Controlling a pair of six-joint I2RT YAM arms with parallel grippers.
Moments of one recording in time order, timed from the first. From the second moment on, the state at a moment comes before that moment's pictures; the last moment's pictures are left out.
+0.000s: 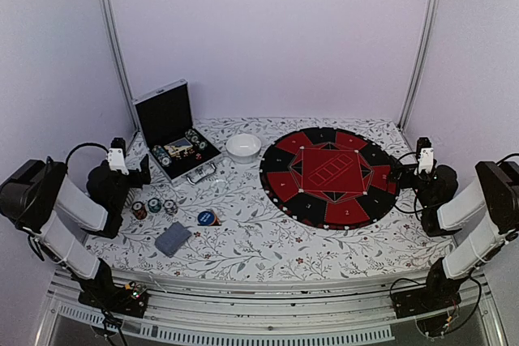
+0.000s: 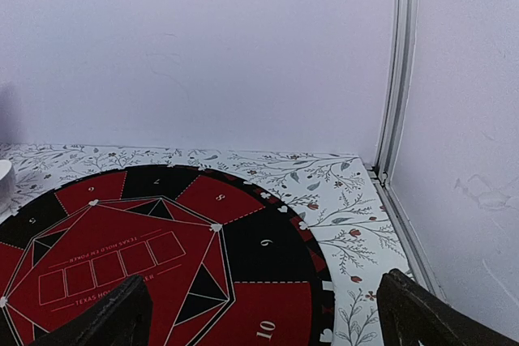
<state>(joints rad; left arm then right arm) -0.05 1.55 0.23 1.32 -0.14 0.09 -0.03 1.53 0.24 1.28 -0.11 -0.01</state>
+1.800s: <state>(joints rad) -0.81 1.24 0.91 -0.56 -0.08 -0.24 0.78 1.44 1.13 -0.26 -0.14 0.30</state>
